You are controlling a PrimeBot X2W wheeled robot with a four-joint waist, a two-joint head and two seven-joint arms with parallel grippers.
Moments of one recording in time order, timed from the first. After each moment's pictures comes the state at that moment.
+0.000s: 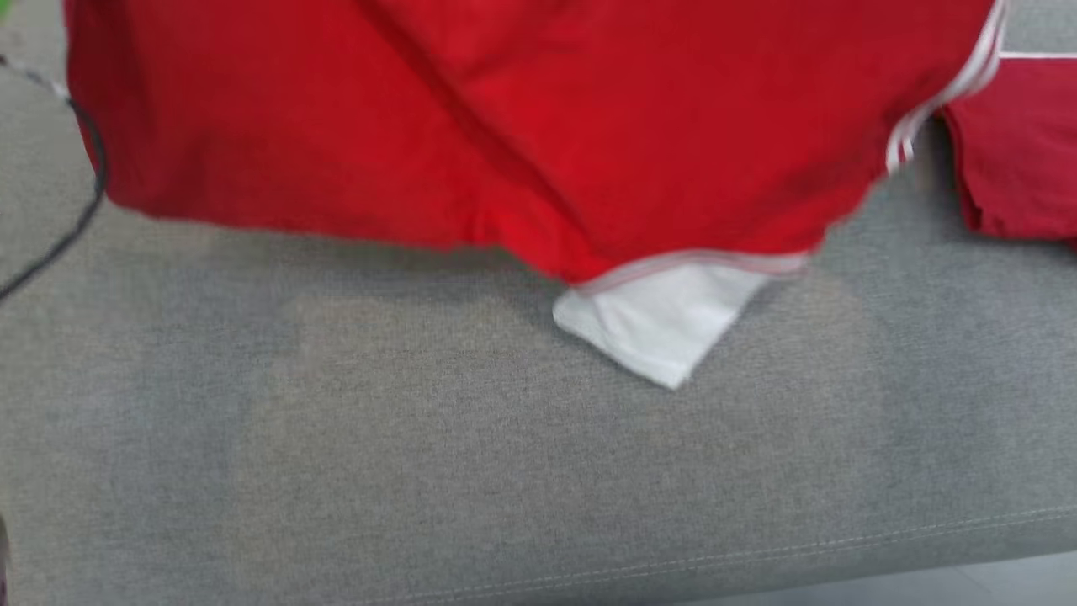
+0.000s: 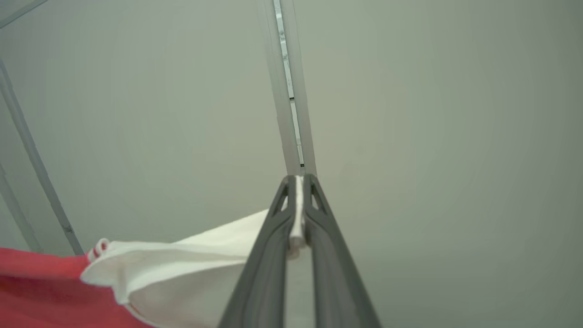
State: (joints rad) left arm -1.02 0.42 -0.11 -0.07 -0.86 0.02 0.67; right arm -1.16 -0.33 -0.04 0.11 0.58 0.13 0.39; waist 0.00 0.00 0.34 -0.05
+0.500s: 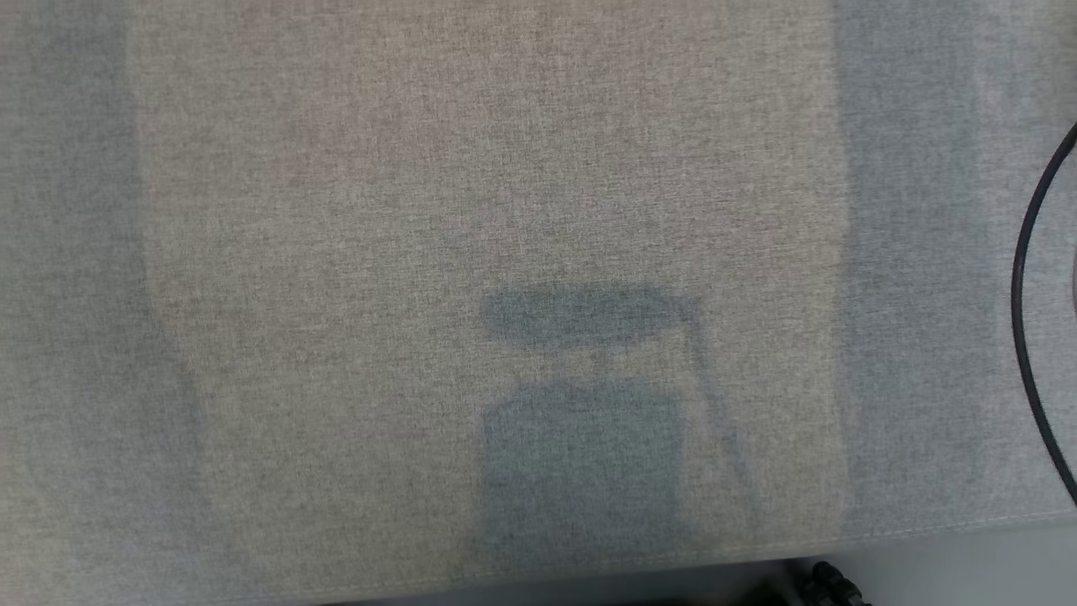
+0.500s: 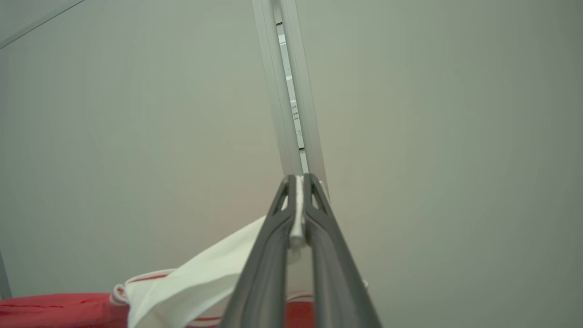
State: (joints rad) left arm -1.56 0.35 -0.20 0.63 -0.56 -0.11 -0.02; right arm -1.70 -0.11 -0.02 0.58 0.31 0.13 -0.11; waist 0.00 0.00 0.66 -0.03
